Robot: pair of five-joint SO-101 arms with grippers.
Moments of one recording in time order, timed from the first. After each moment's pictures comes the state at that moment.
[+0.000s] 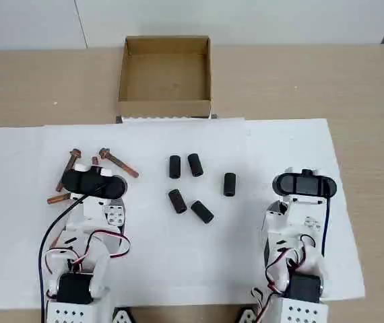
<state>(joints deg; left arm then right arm) 0.3 -103.6 96.6 51.5 -2.6 5.8 -103.1 95.6 55.7 -0.7</state>
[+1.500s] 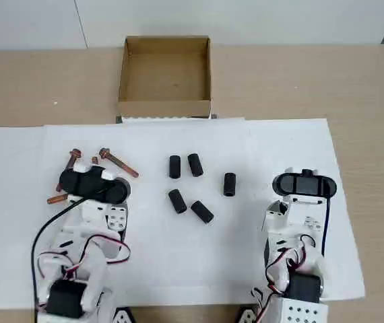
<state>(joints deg) 5.6 -103.6 82.0 62.6 -2.6 5.8 -103.1 95.6 55.7 -0.7</state>
